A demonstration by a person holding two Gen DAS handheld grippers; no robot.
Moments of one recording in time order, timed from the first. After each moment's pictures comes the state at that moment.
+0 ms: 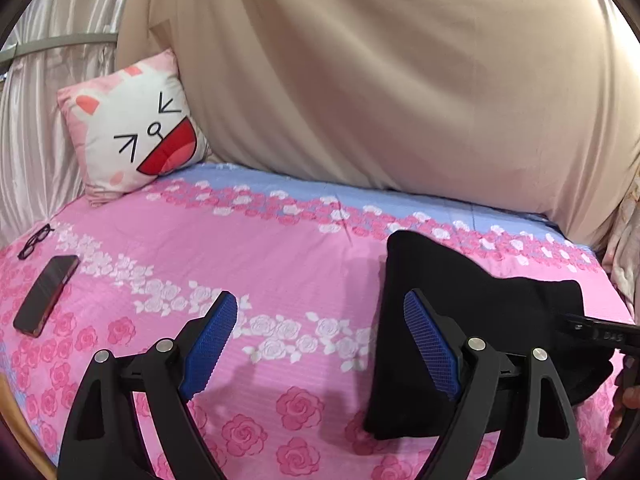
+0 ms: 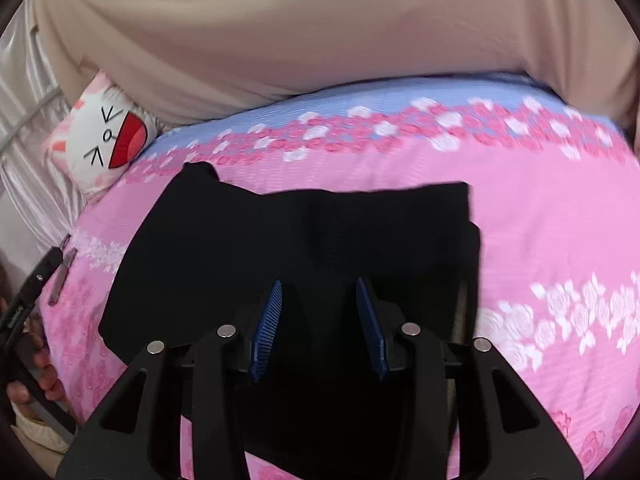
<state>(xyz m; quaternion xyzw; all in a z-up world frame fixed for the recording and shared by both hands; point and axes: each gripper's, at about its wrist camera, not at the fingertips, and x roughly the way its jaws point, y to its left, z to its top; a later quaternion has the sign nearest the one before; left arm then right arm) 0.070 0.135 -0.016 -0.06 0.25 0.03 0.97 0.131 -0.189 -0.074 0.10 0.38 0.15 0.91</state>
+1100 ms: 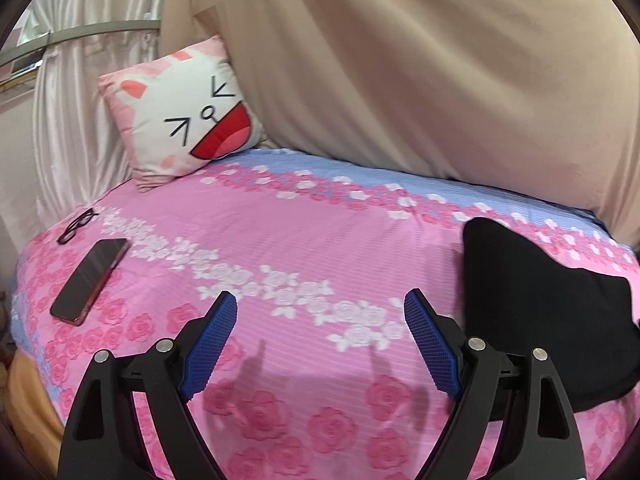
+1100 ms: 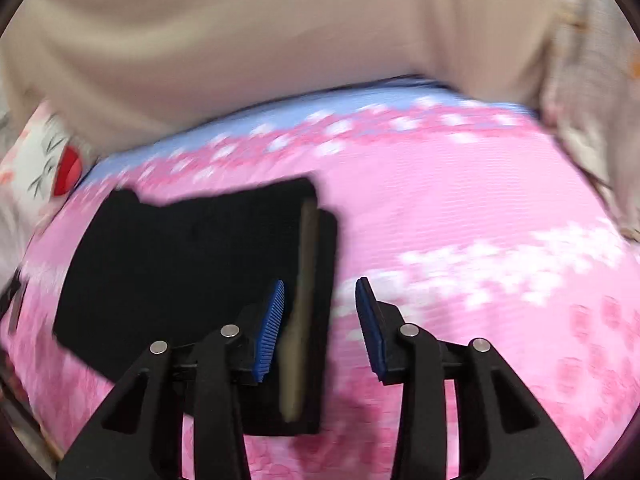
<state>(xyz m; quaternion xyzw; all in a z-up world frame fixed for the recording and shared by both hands) 0.064 0.185 -0.032 -0.06 0.27 0.12 0.95 0.090 -0.241 -0.063 0.11 0.35 0.00 0.93</state>
